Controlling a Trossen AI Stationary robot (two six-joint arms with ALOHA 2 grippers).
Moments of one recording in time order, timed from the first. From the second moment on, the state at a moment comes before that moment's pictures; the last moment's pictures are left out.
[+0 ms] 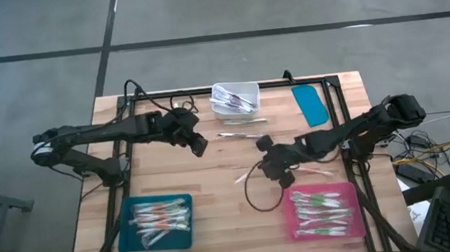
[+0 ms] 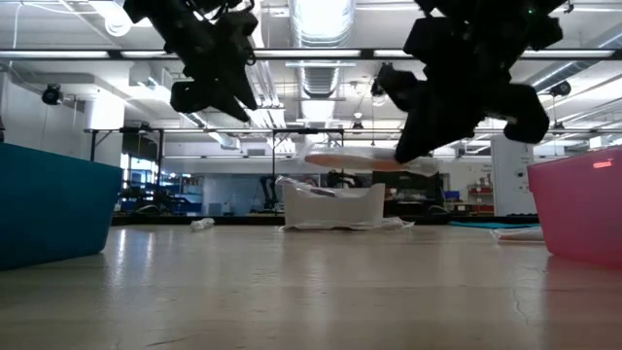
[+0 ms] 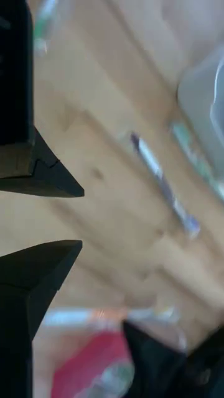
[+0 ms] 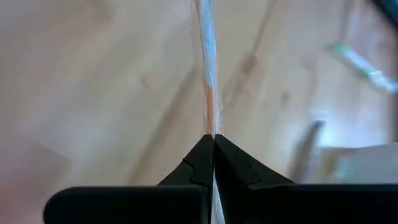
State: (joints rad) left arm 0.19 1.26 1.01 -0.54 -0.03 -0.63; right arm 0.14 1.46 0.79 -0.18 0.12 -0.48
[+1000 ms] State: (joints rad) left arm 0.18 1.52 0.95 -0.01 0.69 -1.01; right arm 0.29 1.46 0.79 0.14 0.54 -0.86
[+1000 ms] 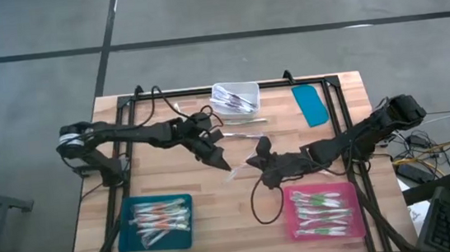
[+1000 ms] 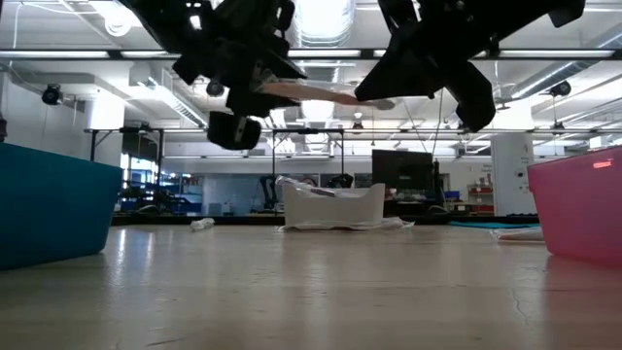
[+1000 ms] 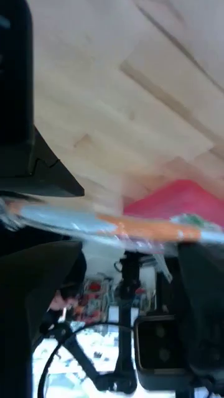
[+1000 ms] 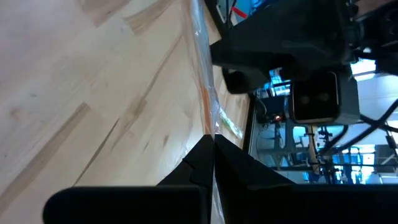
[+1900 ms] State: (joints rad) left arm 0.17 1.60 0.95 0.10 0.79 -1.03; right arm 0.29 1.46 0.79 0.16 0.58 -0.84
